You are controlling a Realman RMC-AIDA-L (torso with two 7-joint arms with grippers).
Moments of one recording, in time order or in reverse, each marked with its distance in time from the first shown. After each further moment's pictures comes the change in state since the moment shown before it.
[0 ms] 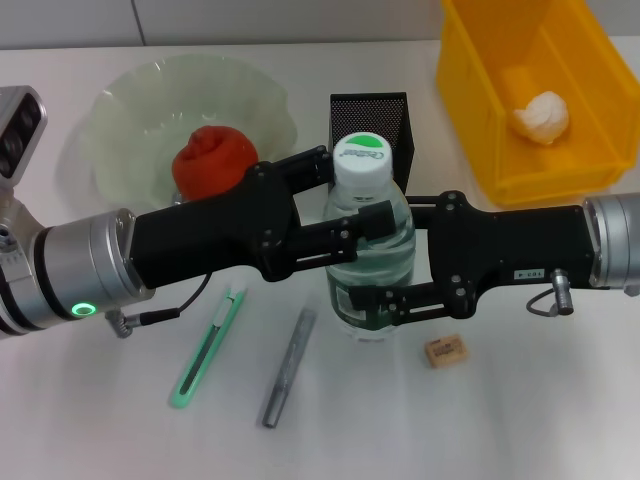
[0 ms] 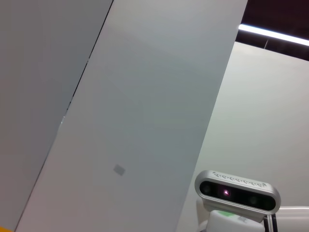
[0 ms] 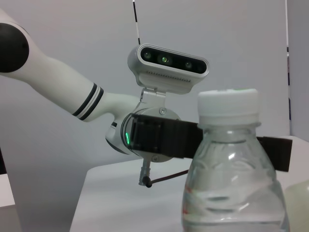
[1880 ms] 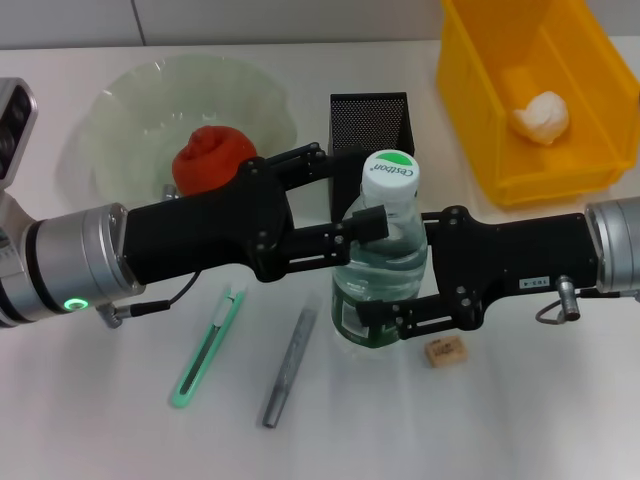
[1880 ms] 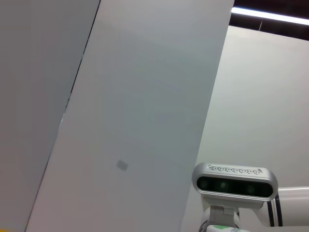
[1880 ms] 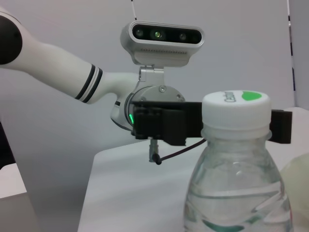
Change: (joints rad) left arm 0.016 0.007 0.018 0.059 0.005 -0.013 0.029; right arm -0.003 -0.006 -0.014 -0.040 -0.053 -0.007 0.103
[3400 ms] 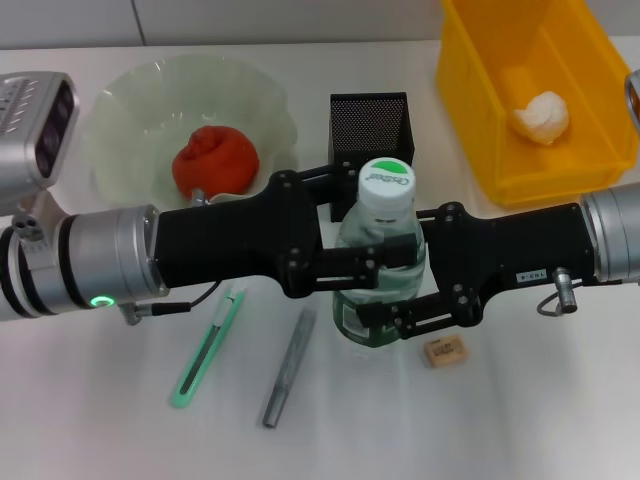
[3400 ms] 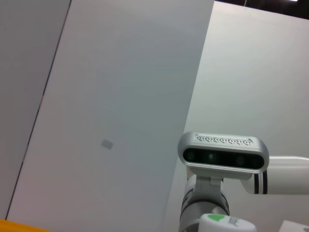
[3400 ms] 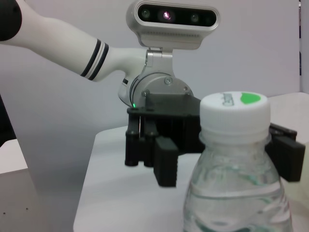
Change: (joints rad) left arm -0.034 -0.007 0.068 0.019 0.015 -0.039 -0.002; right arm 0.013 -0.001 -0.022 -0.075 -0.050 0.007 0.054
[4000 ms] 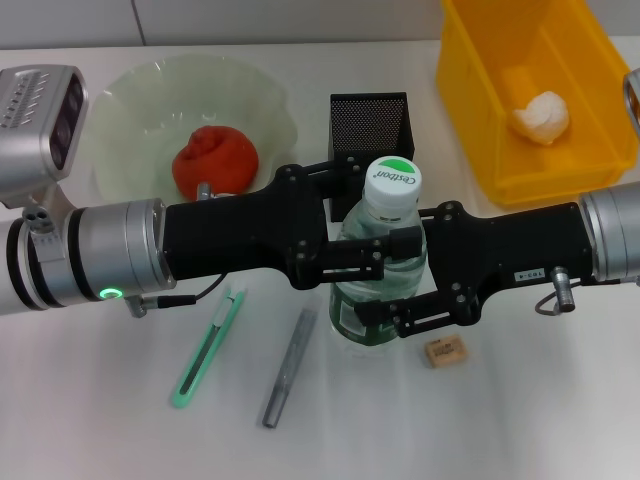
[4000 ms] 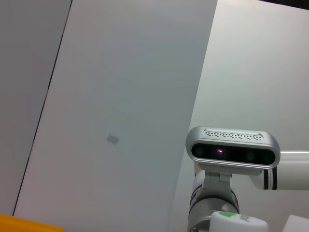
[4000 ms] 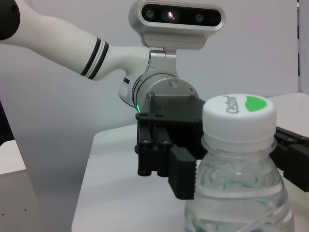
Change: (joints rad) left arm -0.013 -0.001 0.006 -0.002 -0.005 -0.030 0.000; right arm 0.001 0.002 0.000 0.003 0.000 0.005 0.000
